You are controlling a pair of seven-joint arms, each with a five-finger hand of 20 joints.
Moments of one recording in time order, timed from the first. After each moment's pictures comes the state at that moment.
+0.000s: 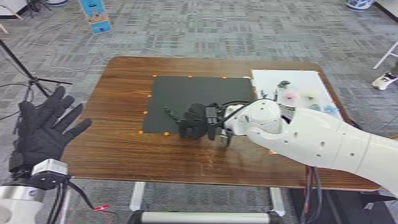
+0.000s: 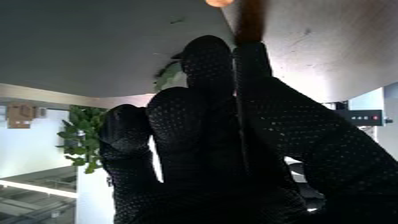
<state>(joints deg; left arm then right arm) 136.5 -59.0 -111.2 -126.5 29.6 1.3 13.4 -30.1 -53.8 3.0 -85.1 -120.5 -2.5 -15.1</state>
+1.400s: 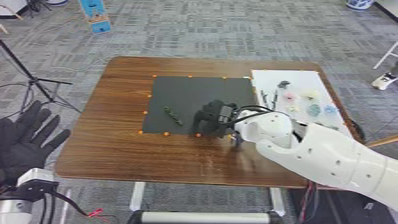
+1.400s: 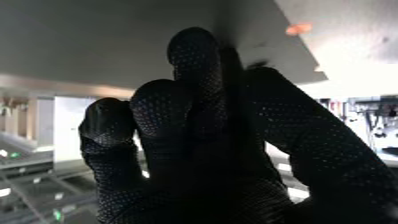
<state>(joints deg) 142.0 -59.2 -112.5 -125.8 27.1 8.2 20.7 -40.6 -48.8 12.5 -92.1 -122.1 -5.7 3.6</state>
